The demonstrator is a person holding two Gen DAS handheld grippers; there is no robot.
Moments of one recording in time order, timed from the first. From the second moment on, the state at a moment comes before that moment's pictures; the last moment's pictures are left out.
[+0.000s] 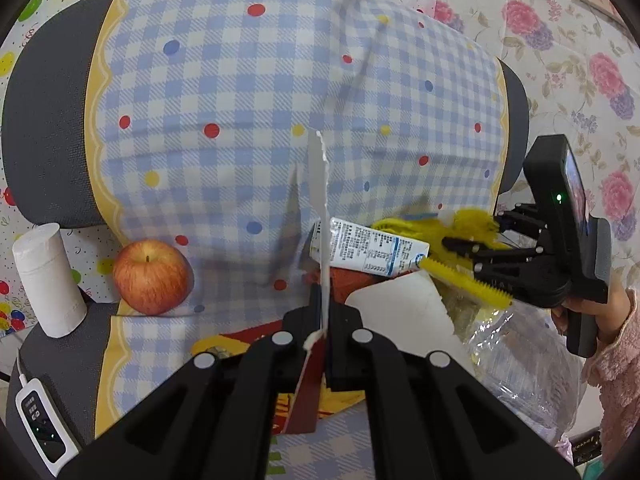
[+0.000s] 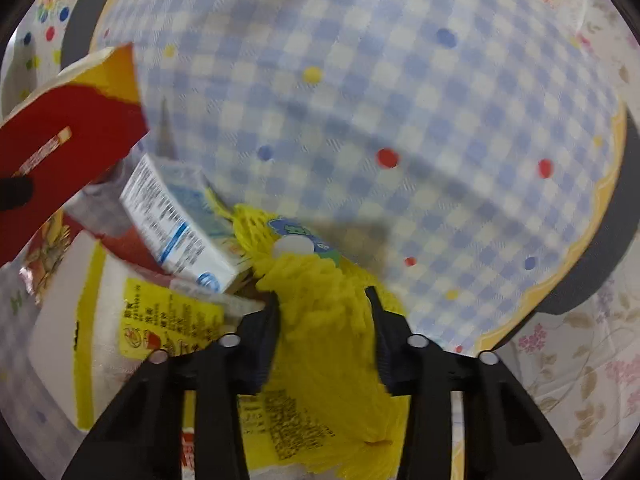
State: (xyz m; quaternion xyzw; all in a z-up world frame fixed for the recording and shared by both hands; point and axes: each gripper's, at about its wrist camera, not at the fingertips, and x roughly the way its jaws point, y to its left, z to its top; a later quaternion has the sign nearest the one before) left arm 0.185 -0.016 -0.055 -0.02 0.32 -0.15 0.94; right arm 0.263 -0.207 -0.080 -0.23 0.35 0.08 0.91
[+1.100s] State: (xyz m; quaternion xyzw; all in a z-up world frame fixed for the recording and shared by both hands) left arm -0.035 -0.128 -0.059 0.04 0.30 -0.35 0.89; right arm -0.121 -0.317 -0.035 0.07 0.28 -0.11 0.95
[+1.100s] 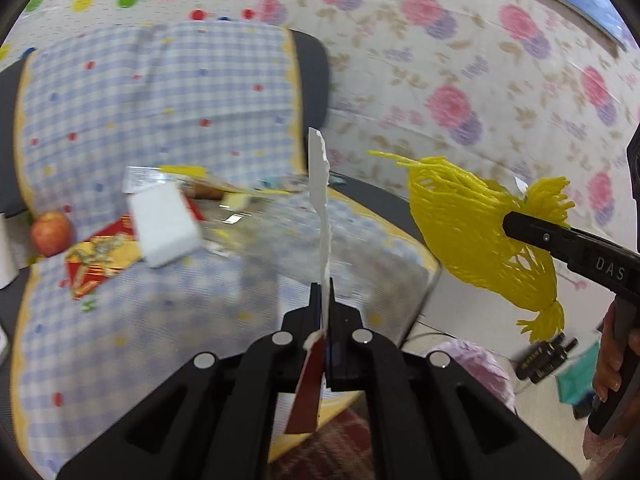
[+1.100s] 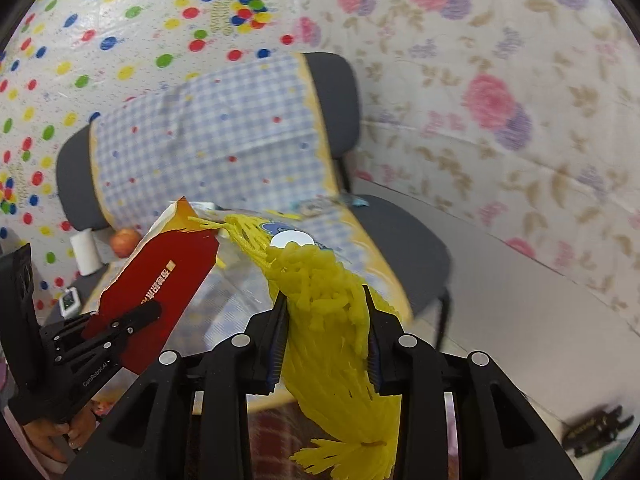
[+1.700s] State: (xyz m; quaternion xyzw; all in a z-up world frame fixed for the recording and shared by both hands) left arm -0.121 -0.248 -0.094 0.10 0.30 -0.50 0.81; right arm -0.255 -0.395 -0.101 0.17 0.34 -0.25 0.89
